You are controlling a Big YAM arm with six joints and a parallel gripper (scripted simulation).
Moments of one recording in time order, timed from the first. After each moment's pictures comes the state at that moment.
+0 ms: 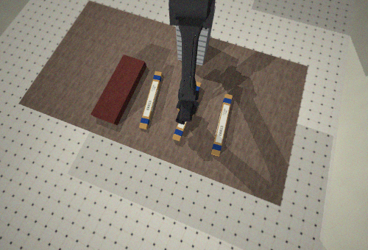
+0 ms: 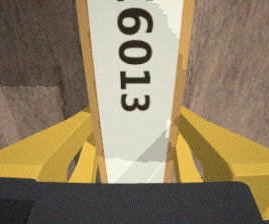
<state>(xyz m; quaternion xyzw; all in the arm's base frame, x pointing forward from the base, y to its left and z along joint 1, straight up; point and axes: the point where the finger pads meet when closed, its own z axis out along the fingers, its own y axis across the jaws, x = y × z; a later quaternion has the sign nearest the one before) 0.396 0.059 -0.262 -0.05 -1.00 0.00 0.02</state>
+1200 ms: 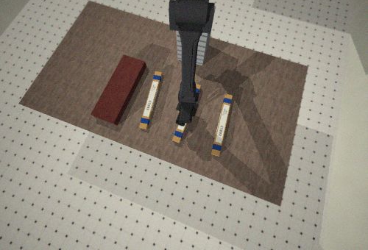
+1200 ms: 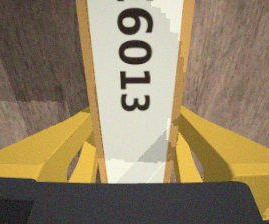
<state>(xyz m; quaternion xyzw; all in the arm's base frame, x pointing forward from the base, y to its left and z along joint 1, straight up) 0.404 0.060 -0.273 -0.05 -1.00 0.00 0.01</state>
